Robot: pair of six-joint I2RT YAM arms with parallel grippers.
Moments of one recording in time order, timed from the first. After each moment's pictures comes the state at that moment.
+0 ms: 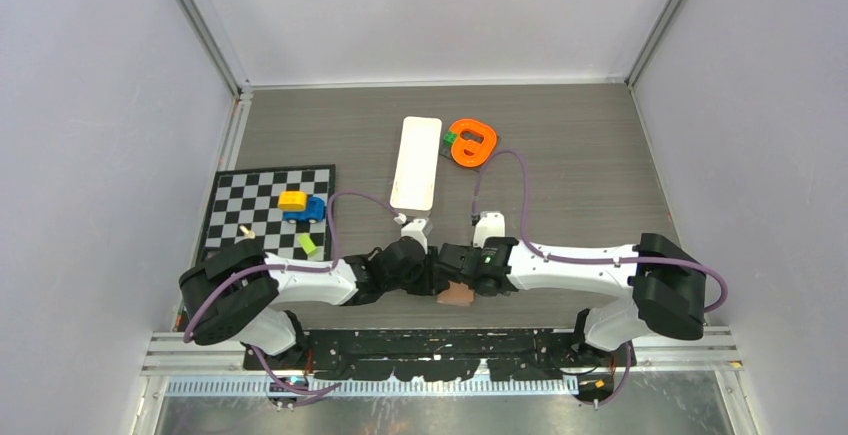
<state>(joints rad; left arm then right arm) -1.08 1.45 0.51 0.23 -0.06 -0.89 1.20 1.44 0.89 -0.90 0.57 1.19</state>
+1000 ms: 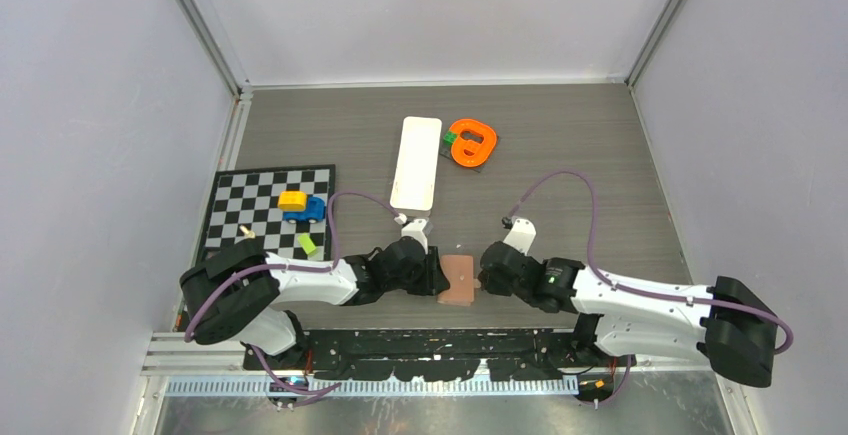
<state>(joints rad) -1.08 1.46 0.51 0.24 -0.06 -0.89 1.08 1.04 0.50 -0.44 0.41 1.11</state>
